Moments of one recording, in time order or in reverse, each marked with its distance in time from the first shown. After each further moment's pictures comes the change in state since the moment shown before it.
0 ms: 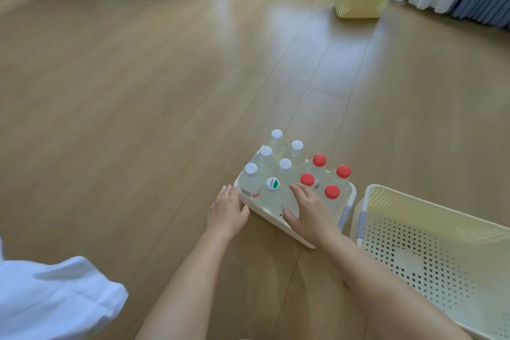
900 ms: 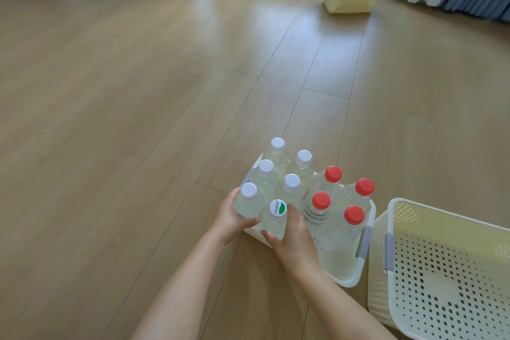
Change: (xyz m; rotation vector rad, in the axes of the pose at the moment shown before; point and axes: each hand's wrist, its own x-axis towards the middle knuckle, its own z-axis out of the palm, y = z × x) left_hand 0.108 -0.029 0.049 -0.927 -0.151 0.066; right_hand 0.061 0.012 0.106 0.319 0.173 0.291
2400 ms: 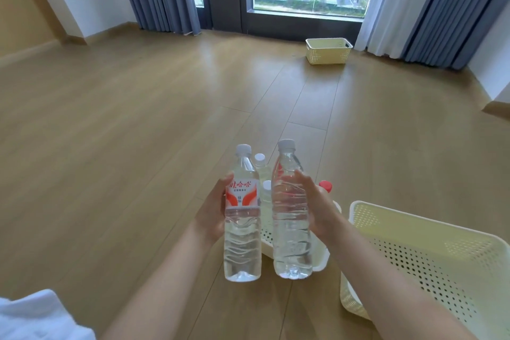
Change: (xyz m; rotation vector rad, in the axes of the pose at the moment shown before) left_hand -0.100 0.087 0.012 -0.771 -0.414 0.060; right_hand -0.034 -0.036 -0.144 1.060 -0.315 0.032
